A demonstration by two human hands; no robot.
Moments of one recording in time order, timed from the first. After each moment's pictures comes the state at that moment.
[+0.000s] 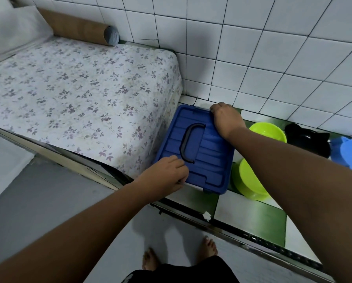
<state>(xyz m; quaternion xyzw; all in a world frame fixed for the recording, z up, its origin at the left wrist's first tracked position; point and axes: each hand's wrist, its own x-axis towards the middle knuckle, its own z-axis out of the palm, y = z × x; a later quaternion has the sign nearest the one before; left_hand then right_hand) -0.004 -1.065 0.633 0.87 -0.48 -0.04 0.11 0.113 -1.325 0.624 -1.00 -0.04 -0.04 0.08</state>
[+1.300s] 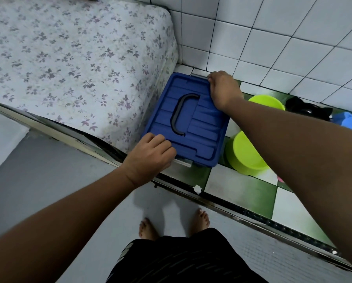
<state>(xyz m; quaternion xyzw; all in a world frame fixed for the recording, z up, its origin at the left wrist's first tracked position) -0.029 -1.059 0.607 0.85 -0.49 0.20 0.04 0.114 -1.331 0.619 -0.98 -0.01 -0.06 0.21</state>
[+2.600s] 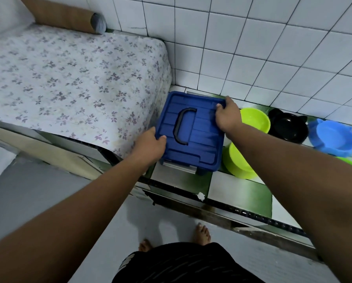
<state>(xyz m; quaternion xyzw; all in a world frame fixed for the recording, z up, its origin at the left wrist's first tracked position) 0.006 -1.069 0.650 0.88 0.04 -0.19 0.43 0.056 -1.321 0.632 -0.87 0.24 -0.06 0.42</state>
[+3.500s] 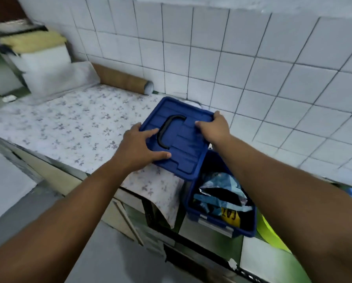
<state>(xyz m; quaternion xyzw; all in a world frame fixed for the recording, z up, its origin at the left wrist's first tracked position) 0.091 -0.941 0.758 0.94 -0.05 -0.03 0.32 0.153 -1.190 0.742 -0.82 0.15 -0.04 0.54</state>
